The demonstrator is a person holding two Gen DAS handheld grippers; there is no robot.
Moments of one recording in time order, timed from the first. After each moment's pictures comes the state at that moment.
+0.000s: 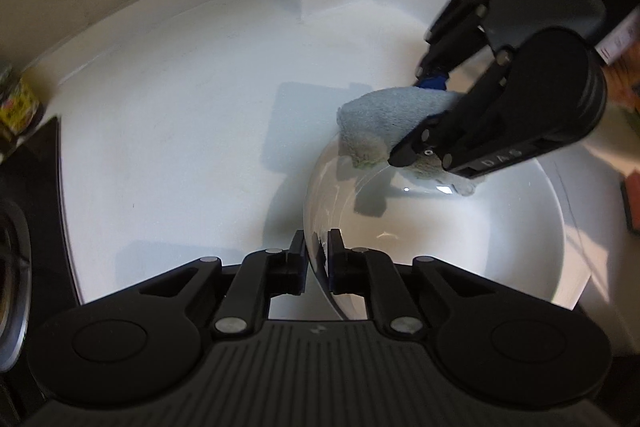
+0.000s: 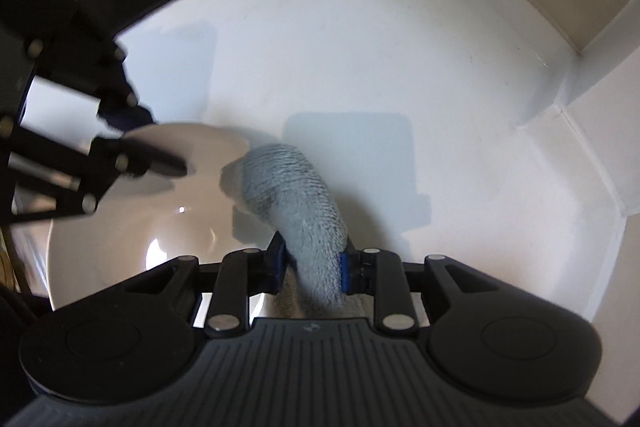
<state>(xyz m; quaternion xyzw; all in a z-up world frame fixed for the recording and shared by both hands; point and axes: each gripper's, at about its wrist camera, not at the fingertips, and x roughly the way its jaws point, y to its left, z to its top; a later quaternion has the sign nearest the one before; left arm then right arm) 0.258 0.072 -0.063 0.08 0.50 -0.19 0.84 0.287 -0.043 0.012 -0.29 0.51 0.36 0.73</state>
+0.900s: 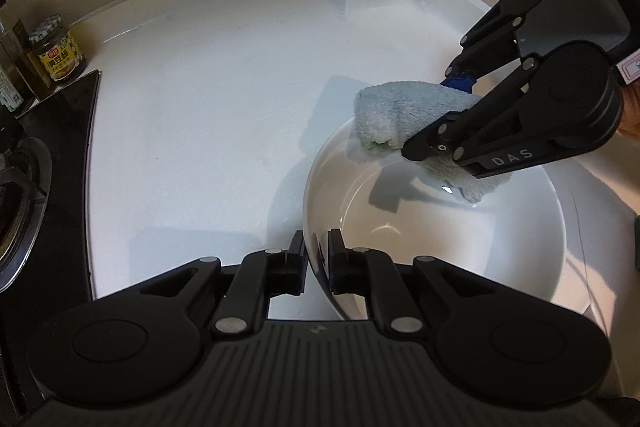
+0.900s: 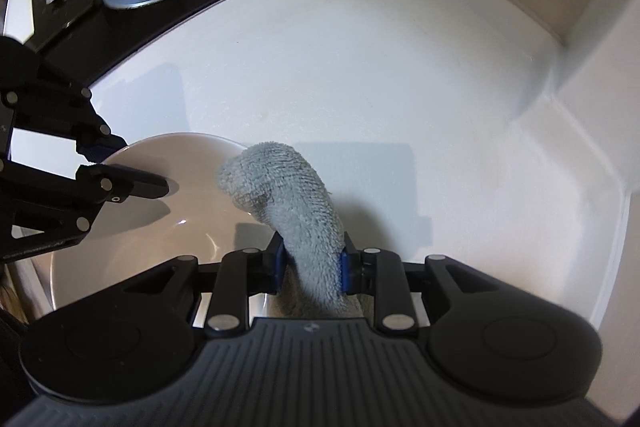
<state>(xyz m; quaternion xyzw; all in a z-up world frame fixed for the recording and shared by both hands) 0.246 0.066 -0.069 0.06 0.49 -0.12 0.86 0.272 -0.049 0.019 -0.27 0.48 0.36 0.75</state>
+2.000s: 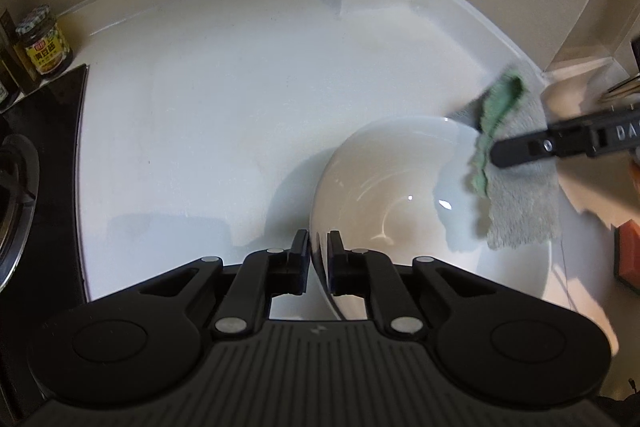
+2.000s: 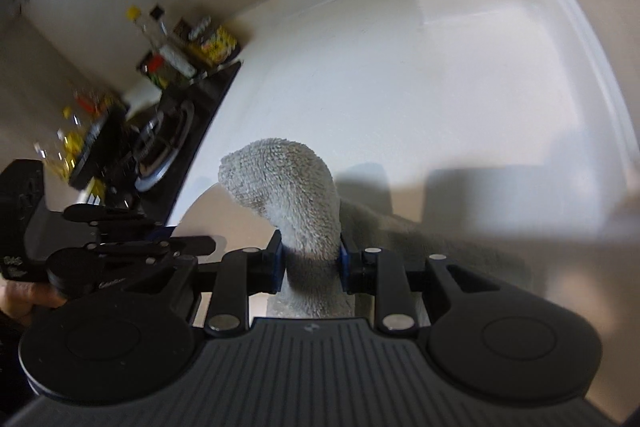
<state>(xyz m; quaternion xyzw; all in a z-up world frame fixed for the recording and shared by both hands) 0.254 0.077 -0.049 0.04 0.50 -0.16 0.85 0.250 -0.190 0.000 0.18 0.49 0.31 0.79</state>
